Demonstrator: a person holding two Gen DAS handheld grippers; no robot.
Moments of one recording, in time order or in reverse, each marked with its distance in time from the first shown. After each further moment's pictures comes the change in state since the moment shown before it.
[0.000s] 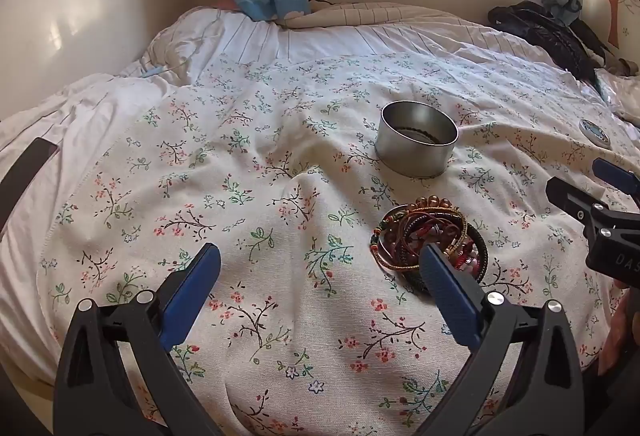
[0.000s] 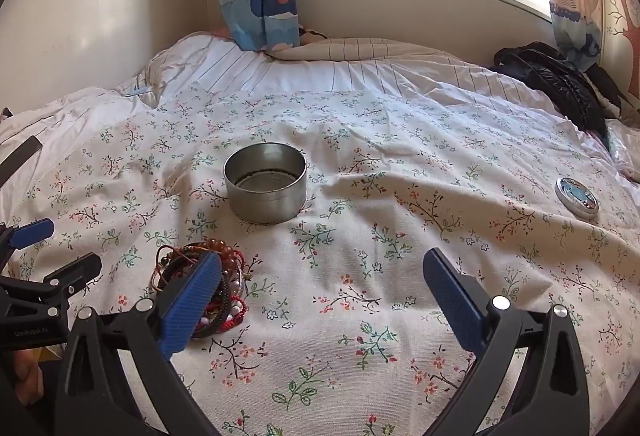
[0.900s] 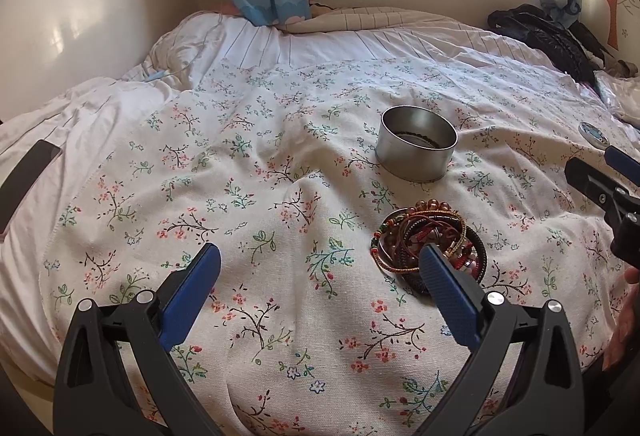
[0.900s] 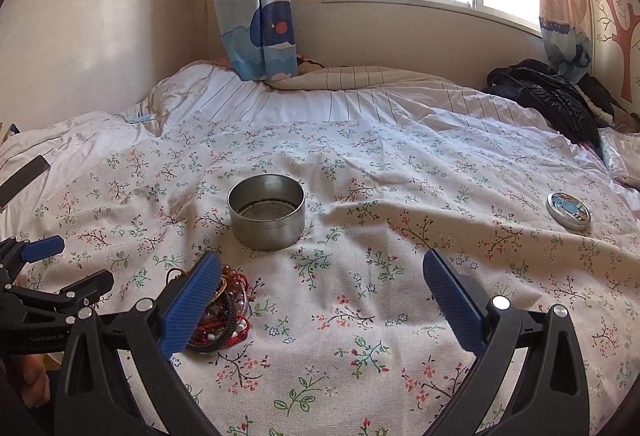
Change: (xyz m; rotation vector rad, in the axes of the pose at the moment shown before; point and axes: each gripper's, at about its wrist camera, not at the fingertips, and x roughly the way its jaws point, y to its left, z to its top) left arm -0.004 -0.001 0.001 0.007 -0.017 0.008; right arm -0.024 -0.005 0.001 0.007 -0.117 0.000
